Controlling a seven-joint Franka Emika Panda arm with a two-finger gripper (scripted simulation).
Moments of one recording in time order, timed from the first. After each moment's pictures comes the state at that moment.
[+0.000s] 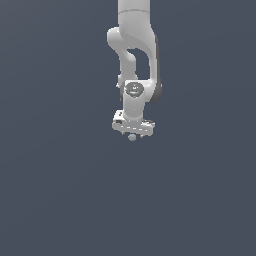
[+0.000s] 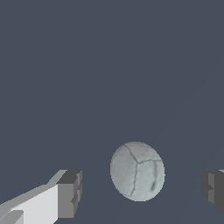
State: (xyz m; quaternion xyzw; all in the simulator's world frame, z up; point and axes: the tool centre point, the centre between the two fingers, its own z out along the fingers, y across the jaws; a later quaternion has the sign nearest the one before) arm -0.098 0.023 0.045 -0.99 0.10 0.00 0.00
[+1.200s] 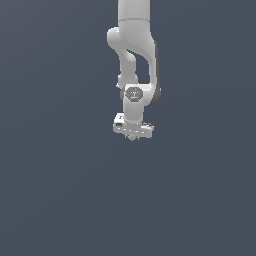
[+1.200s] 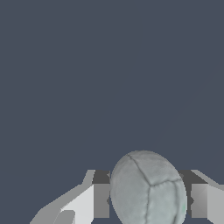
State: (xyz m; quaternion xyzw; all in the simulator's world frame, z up) arm -0.098 0.023 0.025 -0.99 0.10 0.00 0.00
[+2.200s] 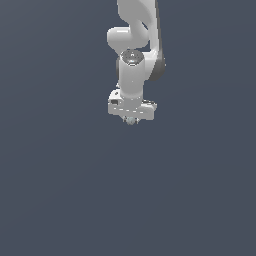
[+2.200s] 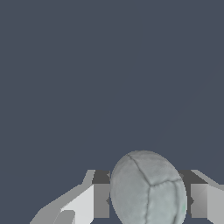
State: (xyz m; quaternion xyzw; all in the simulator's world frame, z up) arm -0.104 0.013 0.152 -0.99 0.10 0.00 0.00
